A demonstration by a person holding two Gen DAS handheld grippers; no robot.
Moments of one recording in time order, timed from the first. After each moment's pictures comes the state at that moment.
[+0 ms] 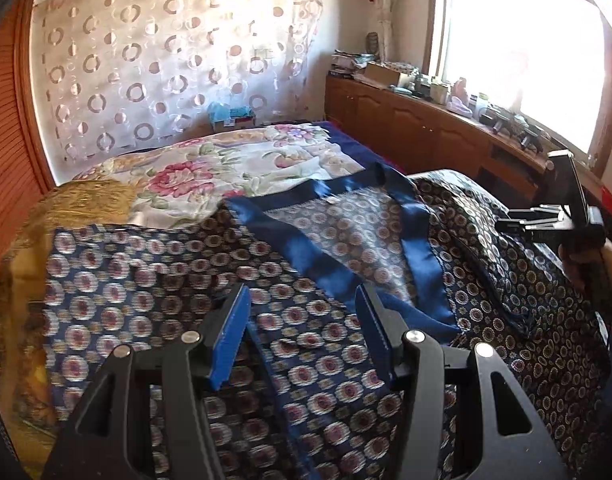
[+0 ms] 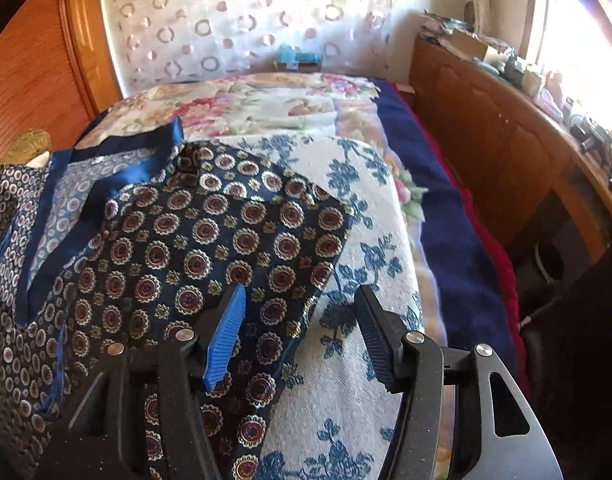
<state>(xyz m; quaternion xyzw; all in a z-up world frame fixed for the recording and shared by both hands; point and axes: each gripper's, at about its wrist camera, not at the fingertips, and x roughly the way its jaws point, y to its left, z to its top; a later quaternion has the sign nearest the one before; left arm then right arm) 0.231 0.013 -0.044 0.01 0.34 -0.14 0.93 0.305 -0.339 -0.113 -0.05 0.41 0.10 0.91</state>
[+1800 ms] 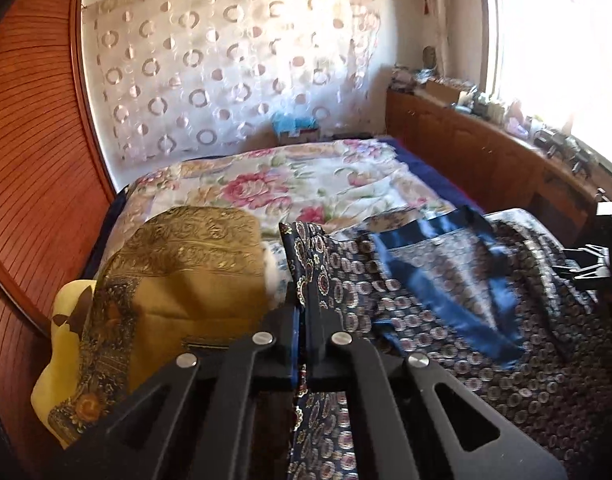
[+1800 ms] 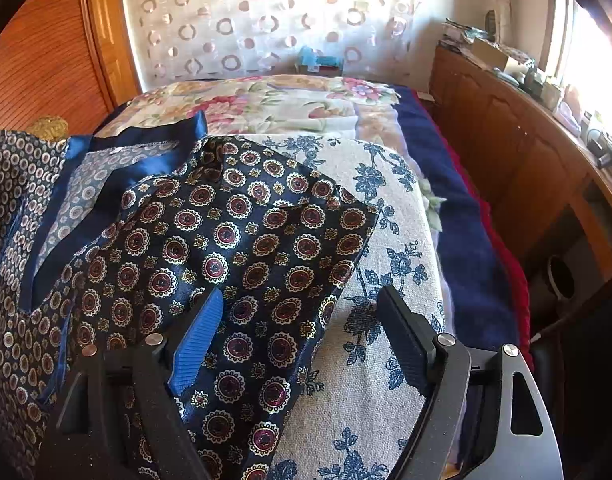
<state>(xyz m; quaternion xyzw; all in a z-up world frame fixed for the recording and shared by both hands) 0.231 0.093 -0.004 0.01 0.32 -0.04 0.94 0.303 -0.329 -0.119 -0.06 0.41 0.13 0.90</state>
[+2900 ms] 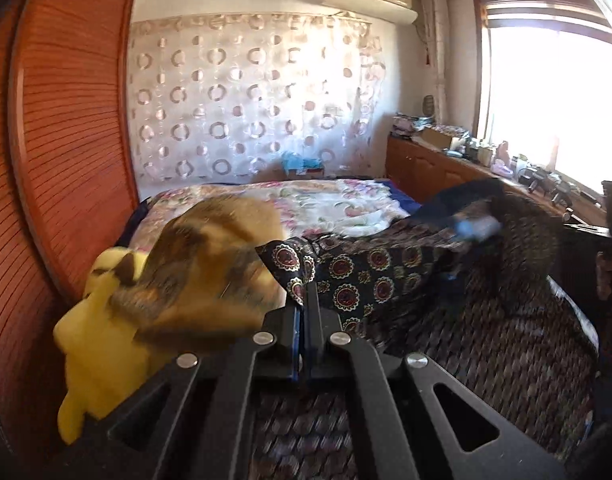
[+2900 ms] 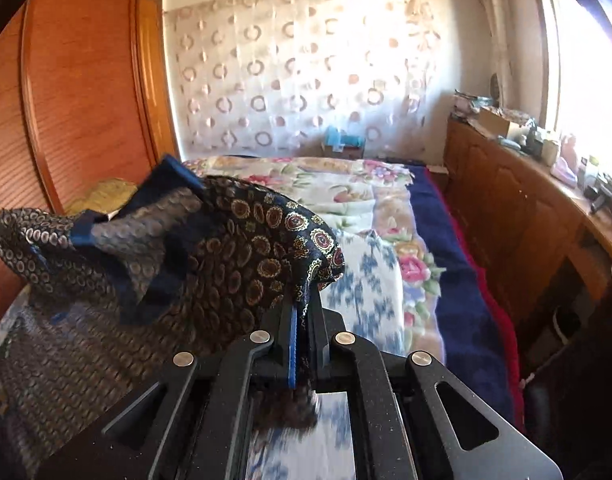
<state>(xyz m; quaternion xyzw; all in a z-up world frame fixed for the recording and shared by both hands) 0.045 0.122 0.000 -0.03 0.25 -0.02 0.97 0.183 -0.359 -0.027 -0.03 0.27 0.18 0.95</state>
